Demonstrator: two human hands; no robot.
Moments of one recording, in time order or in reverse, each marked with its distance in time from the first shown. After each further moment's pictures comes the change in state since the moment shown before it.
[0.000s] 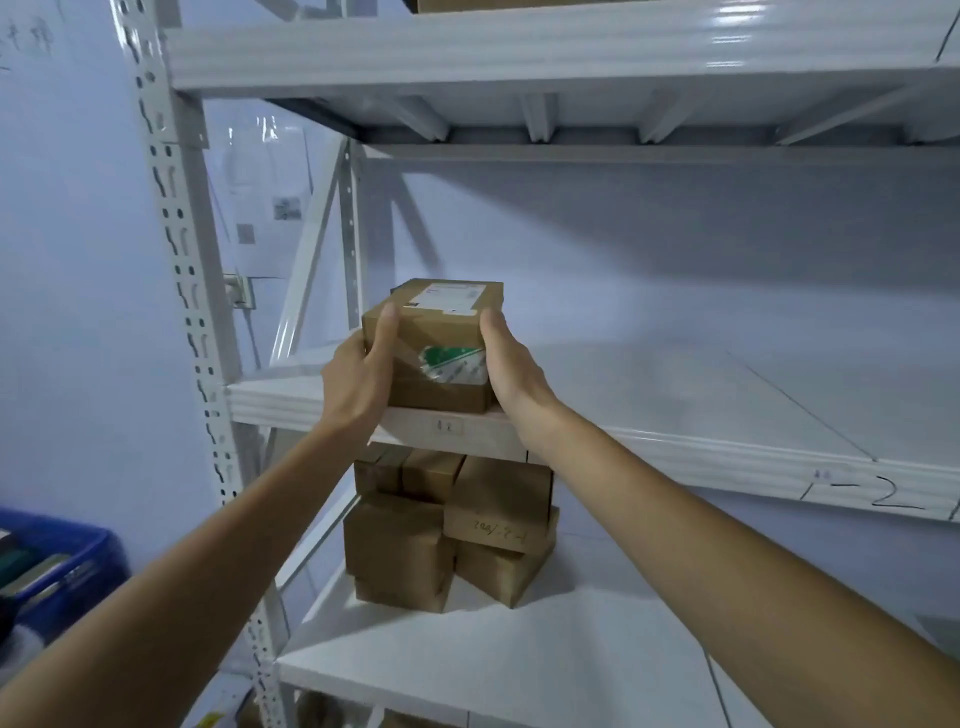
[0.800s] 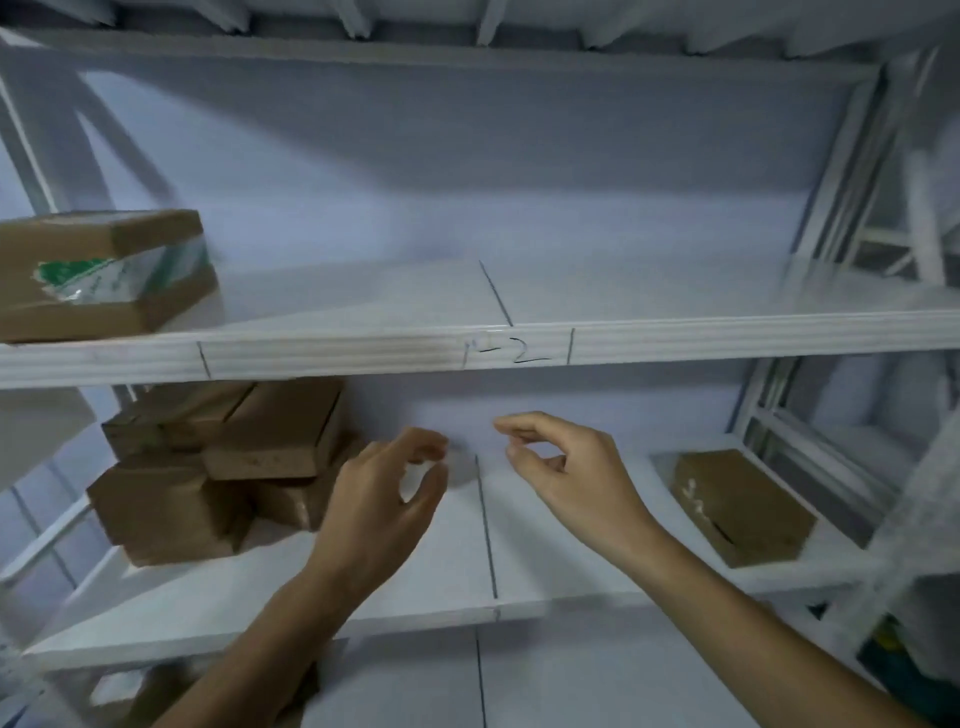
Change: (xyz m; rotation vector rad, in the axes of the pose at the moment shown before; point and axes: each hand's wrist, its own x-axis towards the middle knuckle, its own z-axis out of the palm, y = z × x) left_hand -0.302 0.021 0.201 0.308 -0.484 0.503; right_hand -0.253 0.183 -0.286 -0.292 0.259 -0.134
